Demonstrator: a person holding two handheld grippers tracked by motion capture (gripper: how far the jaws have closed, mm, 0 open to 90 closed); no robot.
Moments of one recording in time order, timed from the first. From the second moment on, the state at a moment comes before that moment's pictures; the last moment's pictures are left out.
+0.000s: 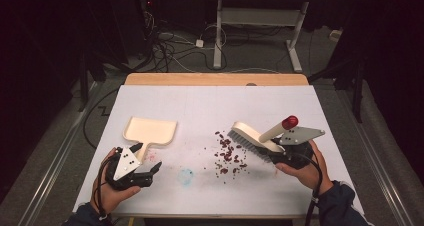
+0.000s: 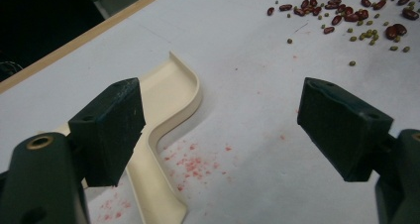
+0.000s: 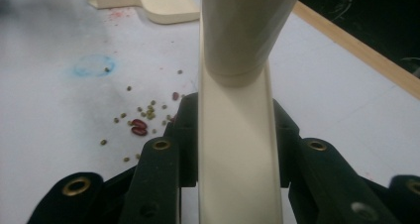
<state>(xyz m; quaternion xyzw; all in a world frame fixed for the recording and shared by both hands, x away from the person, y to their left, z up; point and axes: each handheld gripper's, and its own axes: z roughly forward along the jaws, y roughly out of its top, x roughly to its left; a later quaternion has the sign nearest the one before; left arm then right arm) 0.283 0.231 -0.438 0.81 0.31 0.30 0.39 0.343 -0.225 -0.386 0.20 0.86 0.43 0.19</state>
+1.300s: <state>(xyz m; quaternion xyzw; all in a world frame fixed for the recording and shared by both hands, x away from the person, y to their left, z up) 0.287 0.213 -0.451 0.84 0.29 0.28 0.36 0.446 -0.126 -0.442 0.12 0.91 0.30 0.27</state>
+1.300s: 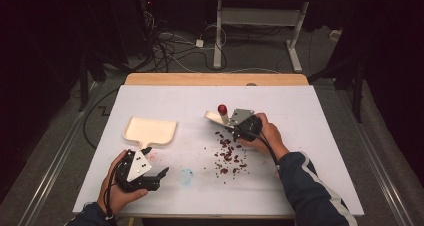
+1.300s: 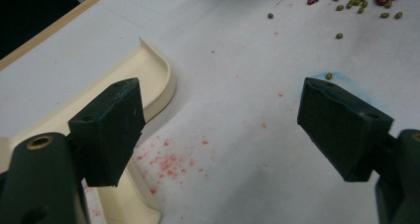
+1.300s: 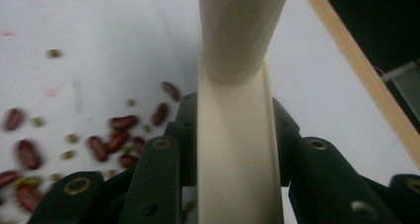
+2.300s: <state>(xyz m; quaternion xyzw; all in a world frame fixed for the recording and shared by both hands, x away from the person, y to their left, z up) 0.282 0.214 -0.448 0.84 0.29 0.27 0.38 0.379 -0.167 -0.423 0.05 0.88 0.38 0.26</state>
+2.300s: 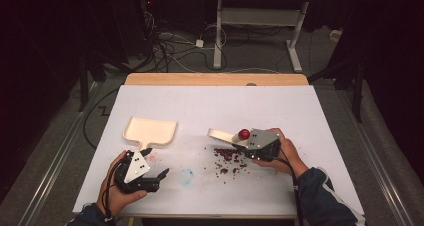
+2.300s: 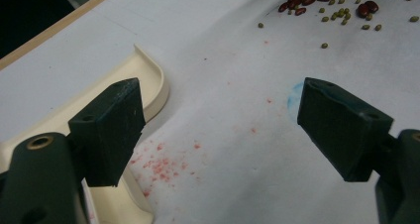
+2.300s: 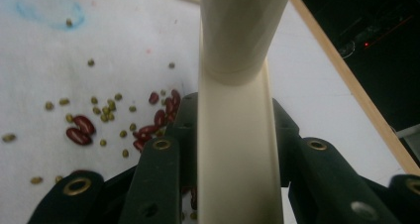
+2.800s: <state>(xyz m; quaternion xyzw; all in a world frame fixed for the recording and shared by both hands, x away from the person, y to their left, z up) 0.277 0.222 -0.439 0.82 0.29 0.31 0.39 0.322 -0.131 -0.392 0.11 0.89 0.44 0.09</state>
